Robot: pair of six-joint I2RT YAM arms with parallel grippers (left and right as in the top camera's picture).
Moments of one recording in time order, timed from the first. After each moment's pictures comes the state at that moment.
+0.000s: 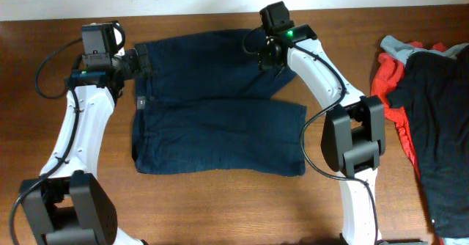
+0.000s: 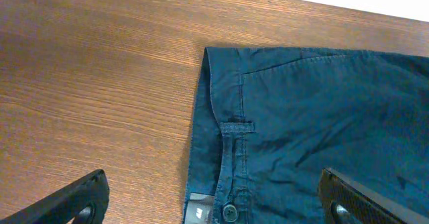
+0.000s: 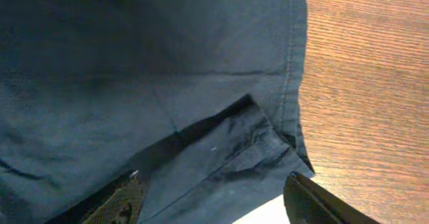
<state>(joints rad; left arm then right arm) 0.05 1.75 1.42 -0.49 -0.07 -0.12 0.30 2.31 2.04 -0.85 0.15 0.13</state>
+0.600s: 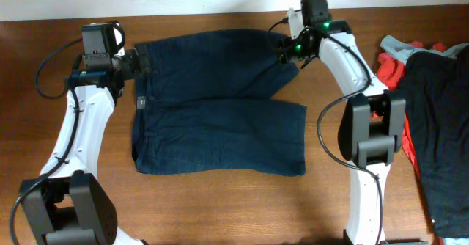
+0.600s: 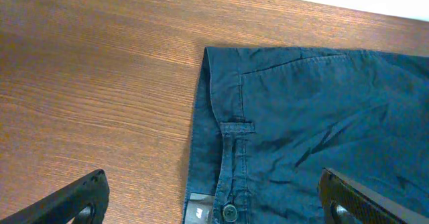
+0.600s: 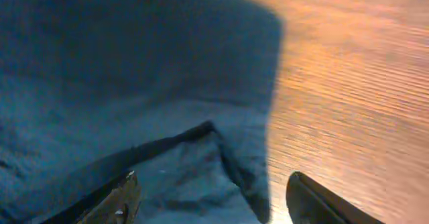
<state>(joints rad) 0.05 1.75 1.42 -0.49 -0.07 -0.12 0.14 2.36 2.04 -0.78 -0.17 -0.12</state>
